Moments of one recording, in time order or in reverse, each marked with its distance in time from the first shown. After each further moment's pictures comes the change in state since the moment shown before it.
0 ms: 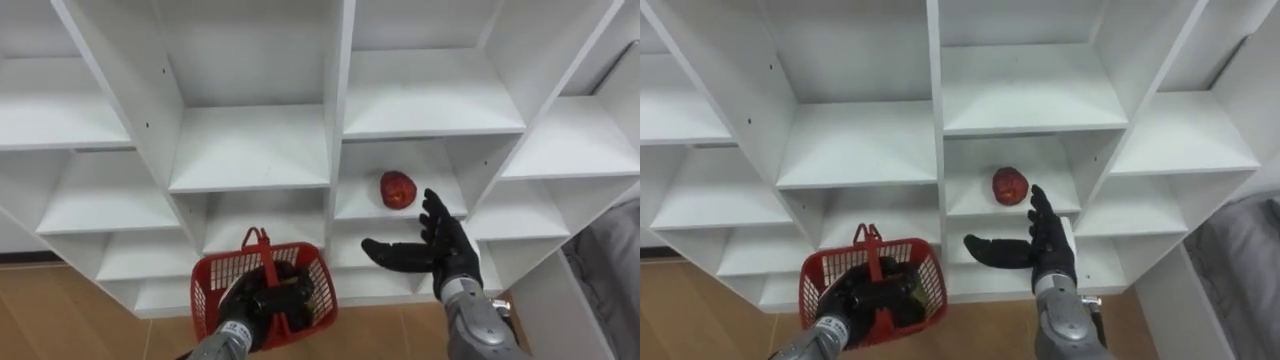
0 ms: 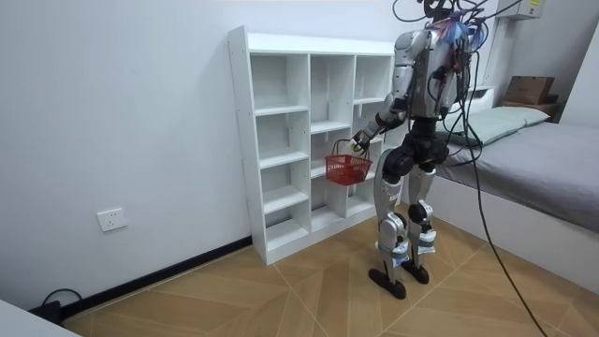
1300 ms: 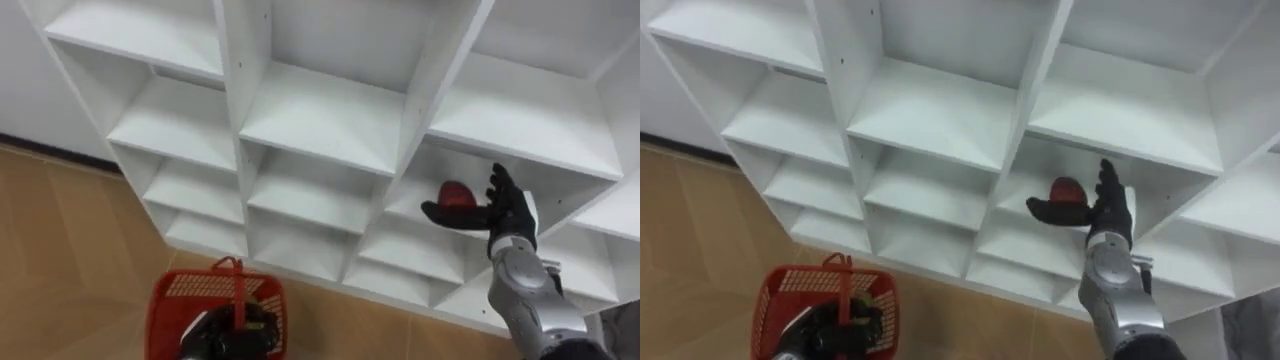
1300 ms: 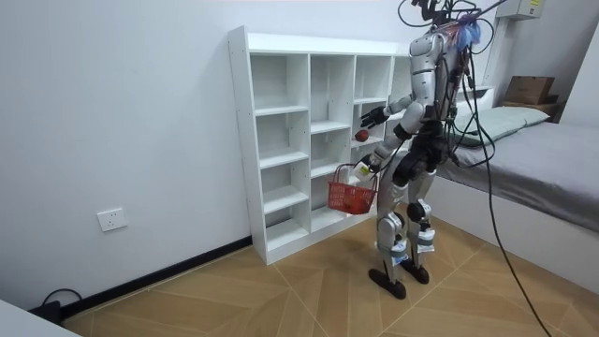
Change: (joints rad) left arm 0.114 0.100 0.096 0.025 0.245 0.046 -0.144; right arm -0.273 -0.081 -0.115 0.305 0.034 0.012 -0.041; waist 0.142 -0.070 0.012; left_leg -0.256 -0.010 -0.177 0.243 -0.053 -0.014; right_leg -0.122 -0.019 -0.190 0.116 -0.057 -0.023
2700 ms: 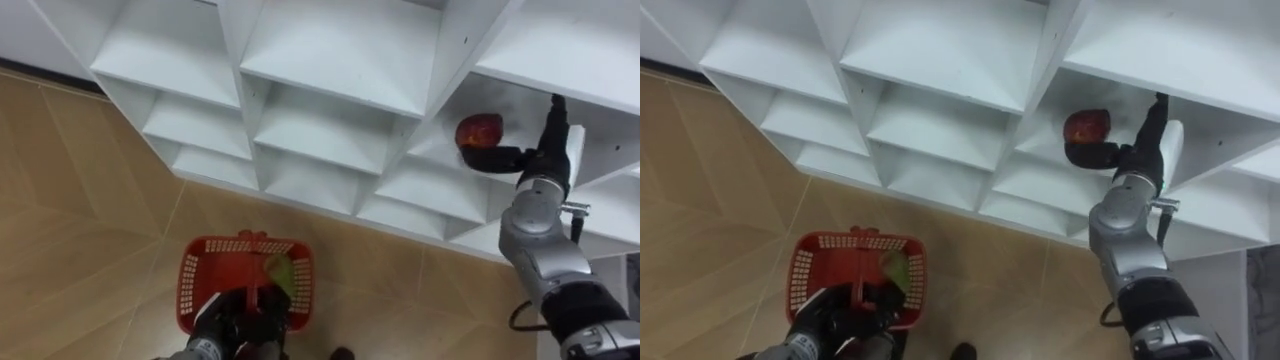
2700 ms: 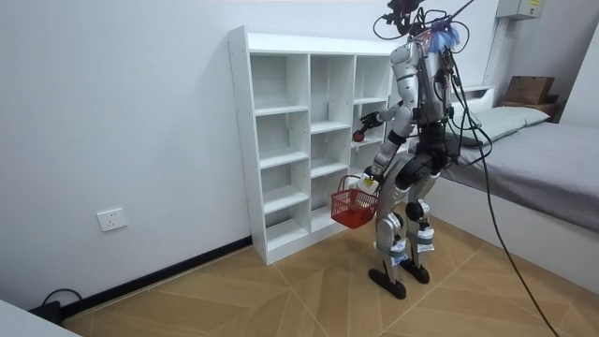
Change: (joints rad) left arm -0.096 -0.055 0.006 0.092 0.086 -0.011 -0.014; right arm -0.197 -0.031 -0.033 0.073 -0.261 -0.020 -0.215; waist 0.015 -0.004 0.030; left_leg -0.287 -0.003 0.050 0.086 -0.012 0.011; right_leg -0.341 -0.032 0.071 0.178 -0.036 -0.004
